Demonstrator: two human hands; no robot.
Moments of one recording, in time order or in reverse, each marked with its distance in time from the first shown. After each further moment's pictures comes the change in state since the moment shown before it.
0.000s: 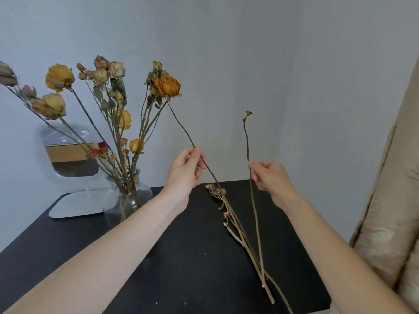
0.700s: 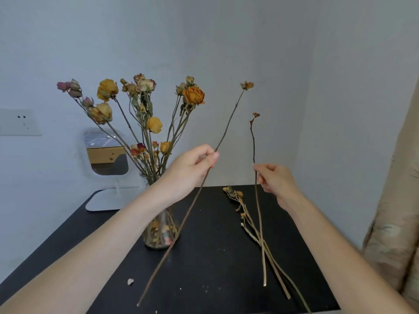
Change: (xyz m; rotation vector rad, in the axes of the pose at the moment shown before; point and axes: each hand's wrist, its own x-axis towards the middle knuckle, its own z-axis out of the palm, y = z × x) left_hand -0.047 0.059 -0.049 0.622 -0.334 0.283; right_hand -0.023 -0.015 0.026 0.050 -0.047 -0.007
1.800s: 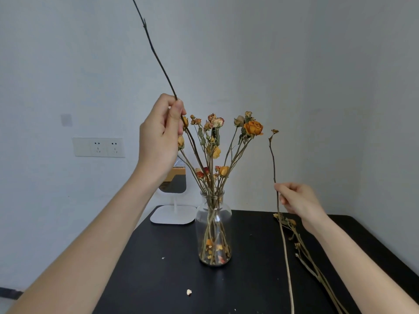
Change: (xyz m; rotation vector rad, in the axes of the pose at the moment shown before) left_hand -0.039 0.054 -0.126 0.120 0.786 0.349; right_hand -0.024 -0.033 0.064 -0.007 -0.134 -0.115
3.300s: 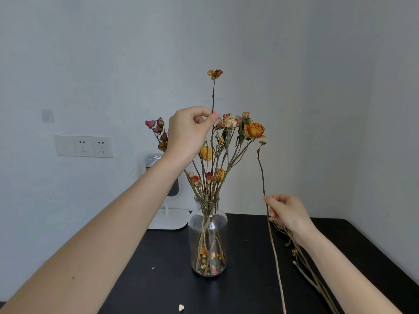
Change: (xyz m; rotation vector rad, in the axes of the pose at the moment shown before) left_hand 0.036 -0.042 0.058 0.169 -0.086 -0.118; right_hand 0.018 0.024 0.019 -0.021 -0.003 0.047
